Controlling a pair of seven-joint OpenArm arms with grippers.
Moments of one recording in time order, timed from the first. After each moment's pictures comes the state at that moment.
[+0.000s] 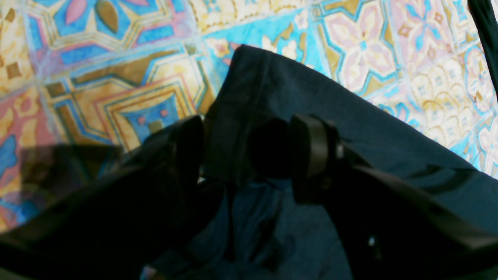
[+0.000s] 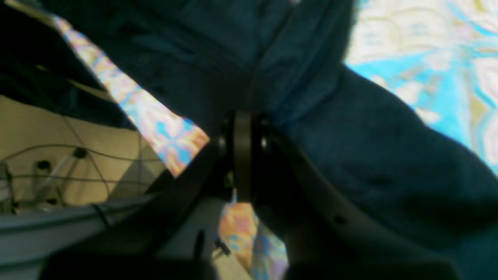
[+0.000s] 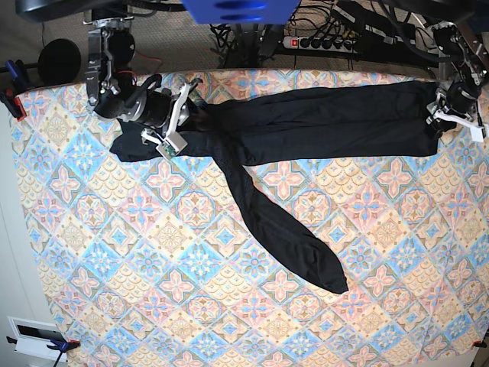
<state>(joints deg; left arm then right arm) 15.1 -19.3 -47.4 79.8 -43.3 -25.5 53.5 -15.1 11.1 3.3 104.8 40.0 42.7 -60.0</state>
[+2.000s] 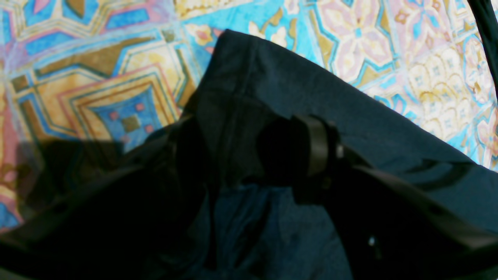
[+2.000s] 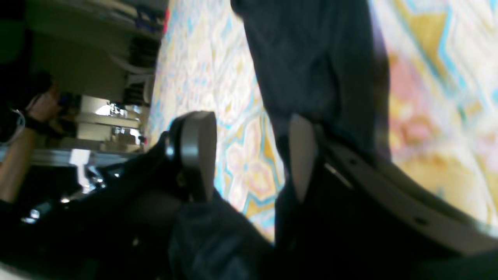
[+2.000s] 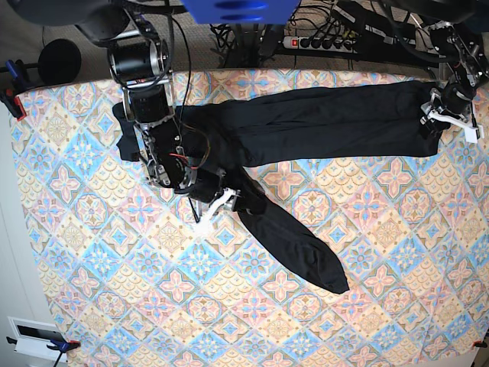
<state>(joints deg) 15.0 -18.6 -45.6 79.7 -43.2 -25.3 53.5 21.0 0.4 -6.8 44.5 54.9 34.5 -41.8</state>
